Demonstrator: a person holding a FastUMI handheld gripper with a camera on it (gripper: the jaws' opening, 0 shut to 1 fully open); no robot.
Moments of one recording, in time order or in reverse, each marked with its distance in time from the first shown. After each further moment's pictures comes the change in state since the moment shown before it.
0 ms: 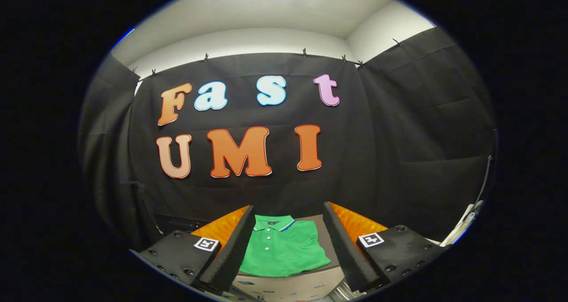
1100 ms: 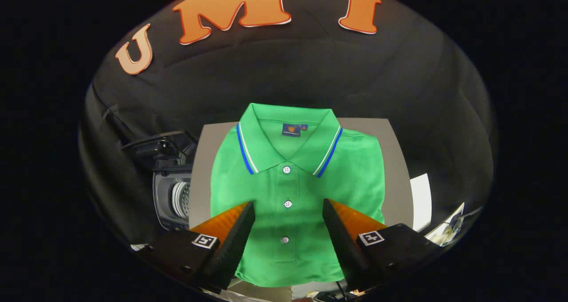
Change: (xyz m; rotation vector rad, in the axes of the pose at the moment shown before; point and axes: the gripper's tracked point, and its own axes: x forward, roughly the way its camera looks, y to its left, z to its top) arm 0.188 0.049 -0.215 -0.061 1.122 0.028
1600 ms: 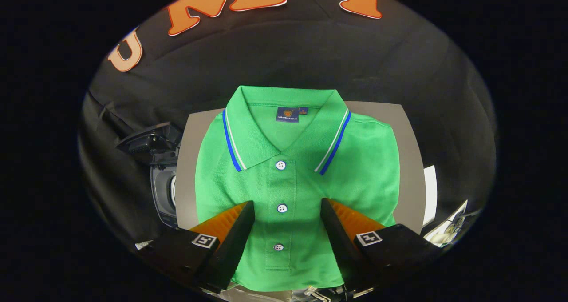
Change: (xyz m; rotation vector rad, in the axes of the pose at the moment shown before) arm 0.017 -0.008 -0.008 -0.020 0.072 0.017
